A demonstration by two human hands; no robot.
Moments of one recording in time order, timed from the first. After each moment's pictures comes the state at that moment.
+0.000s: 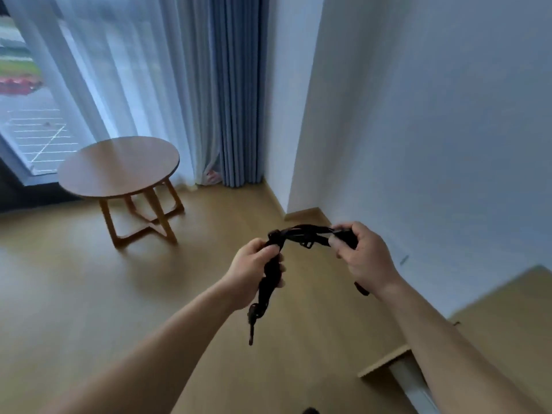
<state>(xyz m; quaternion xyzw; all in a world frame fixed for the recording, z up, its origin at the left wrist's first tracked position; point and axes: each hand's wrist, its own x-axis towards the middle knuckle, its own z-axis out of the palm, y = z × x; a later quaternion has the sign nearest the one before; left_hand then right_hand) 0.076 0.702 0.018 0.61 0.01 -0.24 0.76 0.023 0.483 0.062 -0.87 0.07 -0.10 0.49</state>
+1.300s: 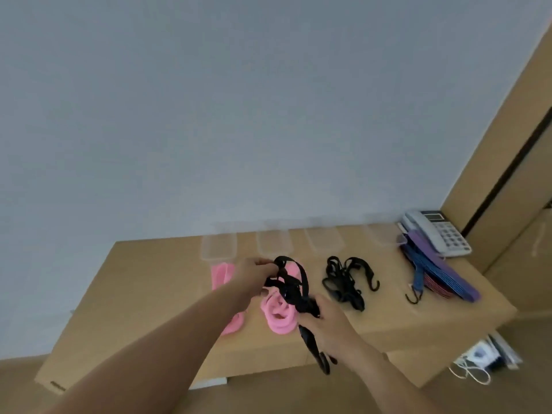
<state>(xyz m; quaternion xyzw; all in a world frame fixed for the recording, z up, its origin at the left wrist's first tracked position) -0.397 0.081 0.048 0.63 -0.41 -0.54 0.37 -0.584 0.144 0.018 -0.62 0.58 -0.26 0.47</state>
